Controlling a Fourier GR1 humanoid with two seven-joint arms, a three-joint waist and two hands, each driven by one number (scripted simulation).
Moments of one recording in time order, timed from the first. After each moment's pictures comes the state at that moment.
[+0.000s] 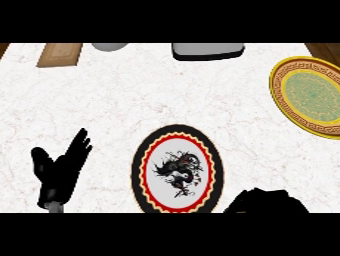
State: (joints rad) left arm 0.06 0.15 -0.07 -1.44 0.17 0.10 0.19; right arm 0.06 -0.71 0.79 -2.14 0.72 -0.44 0.31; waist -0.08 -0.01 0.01
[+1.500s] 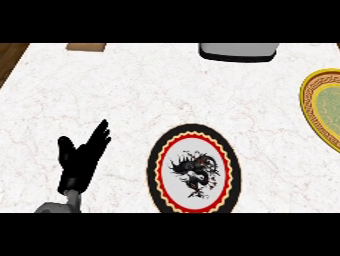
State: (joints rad) left arm -0.02 0.12 -0.14 -1.41 0.12 0.07 0.21; right arm -0.29 -0.77 -0.07 -0.90 -0.25 -0.21 -0.66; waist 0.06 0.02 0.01
